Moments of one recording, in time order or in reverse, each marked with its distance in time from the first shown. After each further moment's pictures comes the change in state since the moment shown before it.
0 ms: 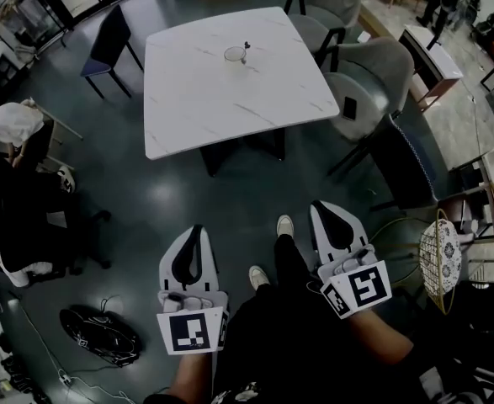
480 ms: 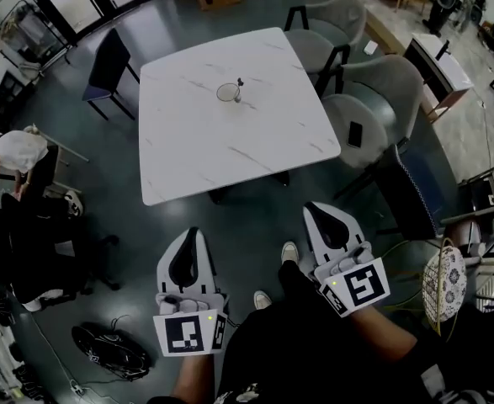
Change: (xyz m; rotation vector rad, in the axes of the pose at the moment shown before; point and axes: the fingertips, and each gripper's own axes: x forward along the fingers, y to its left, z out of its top) left arm 0.130 0.003 0.040 -0.010 -0.017 0.028; right arm 0.097 -0.086 0.033 -0.025 -0.015 0.073
